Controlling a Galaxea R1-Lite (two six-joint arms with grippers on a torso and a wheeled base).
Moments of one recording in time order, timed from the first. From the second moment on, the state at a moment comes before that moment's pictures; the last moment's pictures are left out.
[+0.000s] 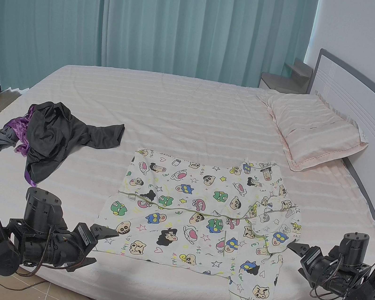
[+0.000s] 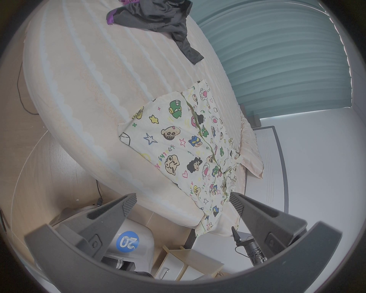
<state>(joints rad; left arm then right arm) -0.35 1.92 -0.21 -1.05 -0.22 -1.19 0.16 1.98 -0.15 -1.23 0.07 0.93</state>
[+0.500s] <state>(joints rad) -0.45 2.00 -0.22 -1.05 -0.04 -1.12 0.17 1.98 -0.15 -1.23 0.07 0.93</state>
